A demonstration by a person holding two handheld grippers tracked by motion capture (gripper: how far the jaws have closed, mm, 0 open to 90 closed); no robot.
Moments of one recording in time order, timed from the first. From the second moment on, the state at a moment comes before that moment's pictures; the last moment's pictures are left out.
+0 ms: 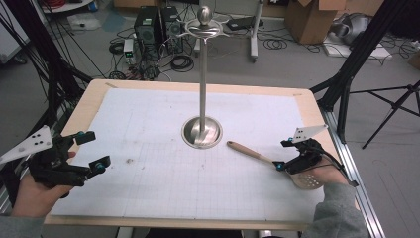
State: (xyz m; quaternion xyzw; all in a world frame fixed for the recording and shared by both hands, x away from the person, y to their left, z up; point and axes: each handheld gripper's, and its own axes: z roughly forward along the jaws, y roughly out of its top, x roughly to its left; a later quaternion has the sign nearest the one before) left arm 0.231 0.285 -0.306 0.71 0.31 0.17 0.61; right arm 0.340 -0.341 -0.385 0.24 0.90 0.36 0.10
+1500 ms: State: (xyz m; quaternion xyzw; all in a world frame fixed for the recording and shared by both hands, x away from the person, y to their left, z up) left arm 0.228 0.279 -0.306 0.72 0.31 0.17 0.60; right arm 0.355 -0.331 -0.411 0.24 0.94 0.24 0.06
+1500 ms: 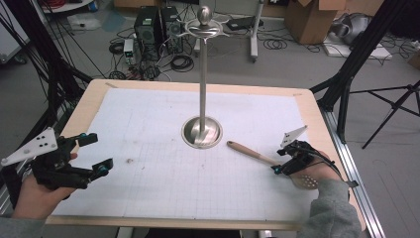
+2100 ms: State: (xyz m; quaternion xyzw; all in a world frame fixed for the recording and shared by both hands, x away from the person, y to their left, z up) left arm 0.227 0.284 -0.305 0.72 0.31 0.18 0.60; right arm 0.354 -0.332 -0.416 0.24 0.94 0.23 0.05
